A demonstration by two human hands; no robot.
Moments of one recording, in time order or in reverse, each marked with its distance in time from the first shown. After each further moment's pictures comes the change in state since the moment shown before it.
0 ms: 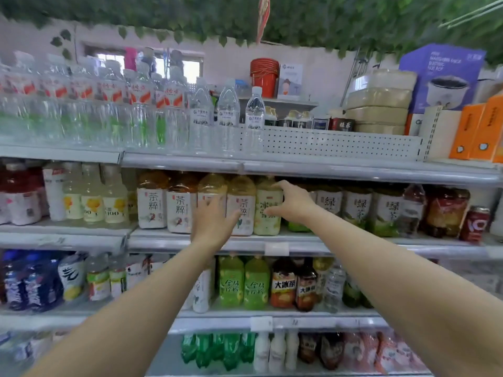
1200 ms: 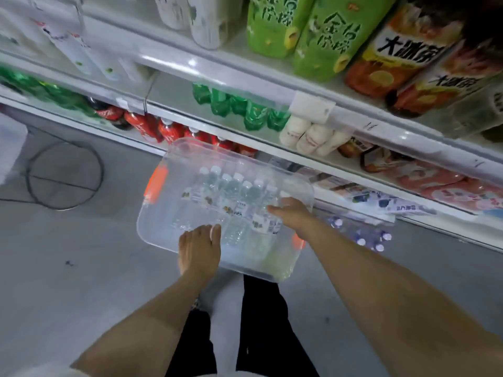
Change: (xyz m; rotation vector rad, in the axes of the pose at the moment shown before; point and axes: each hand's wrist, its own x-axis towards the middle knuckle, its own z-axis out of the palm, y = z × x) left_hand -0.366 -0.311 0.264 0.511 -0.670 -0.825; right_hand -0.185 0.336 0.468 0.263 -0.995 0.849
